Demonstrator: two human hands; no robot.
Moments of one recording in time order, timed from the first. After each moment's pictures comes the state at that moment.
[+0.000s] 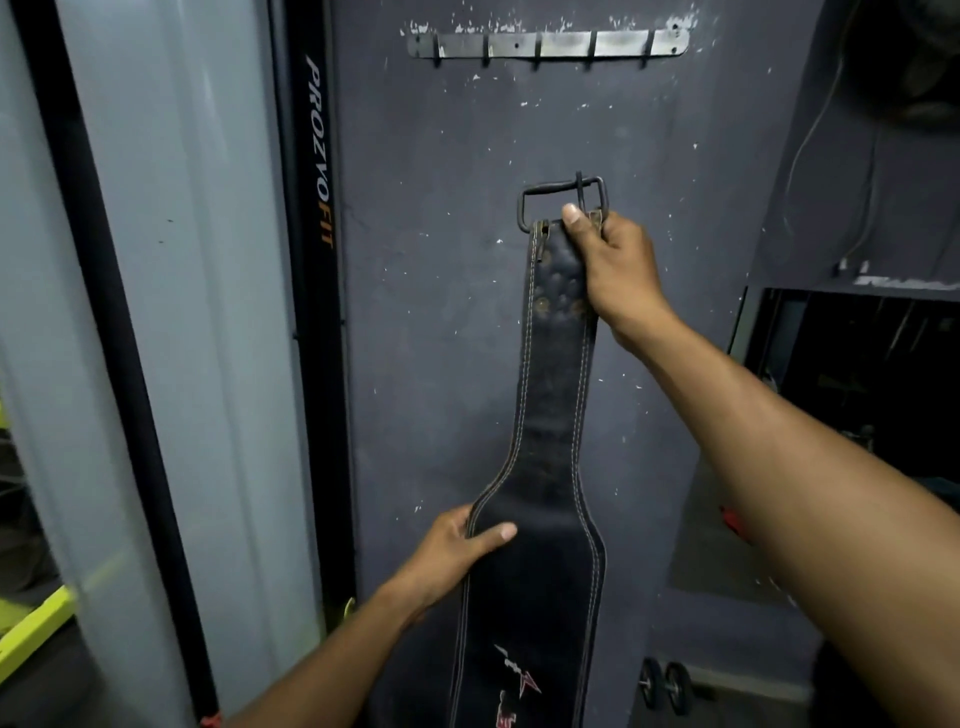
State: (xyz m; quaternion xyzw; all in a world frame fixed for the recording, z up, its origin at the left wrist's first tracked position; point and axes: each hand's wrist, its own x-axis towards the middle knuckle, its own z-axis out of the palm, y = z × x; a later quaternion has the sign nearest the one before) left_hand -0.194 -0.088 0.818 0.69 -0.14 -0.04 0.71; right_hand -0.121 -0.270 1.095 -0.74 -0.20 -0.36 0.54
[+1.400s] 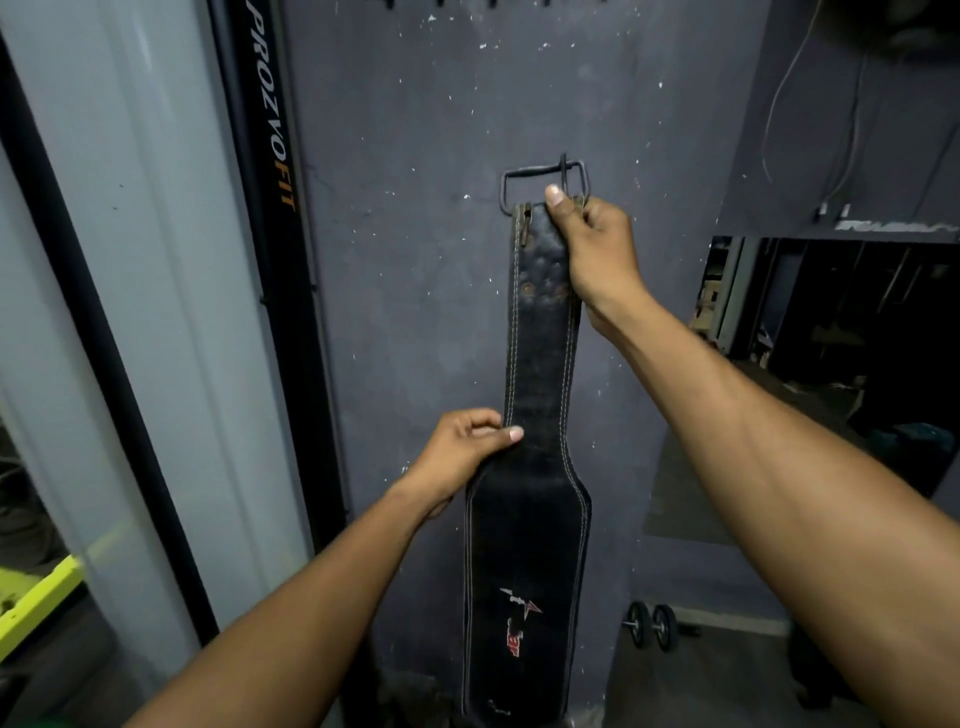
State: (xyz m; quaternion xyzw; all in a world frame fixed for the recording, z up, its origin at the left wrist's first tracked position) left_hand -0.182 -0.141 0.867 0.69 -0.15 -0.01 0.70; right_hand -0.145 -0.303 1.062 -0.69 -0.18 -0.30 0.64
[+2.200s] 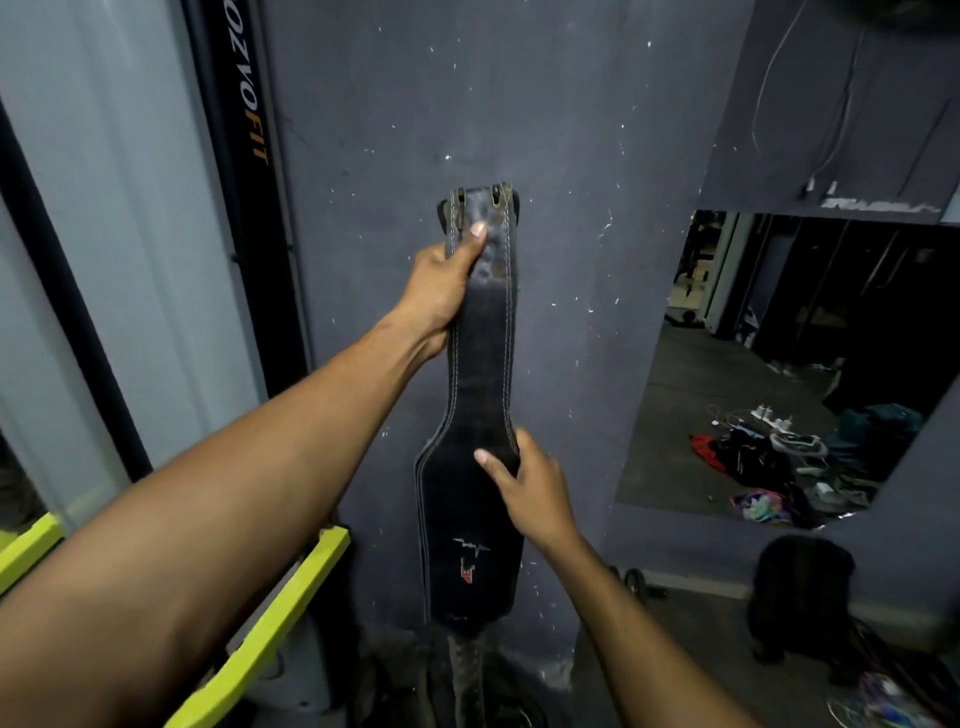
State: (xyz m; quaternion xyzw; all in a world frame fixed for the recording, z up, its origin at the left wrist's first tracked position) left_hand -0.163 -0.170 0.995 0.59 -0.13 0.12 0.79; right_hand -0.221 -0.313 0.796 -0.86 -0.10 -0.14 0.49
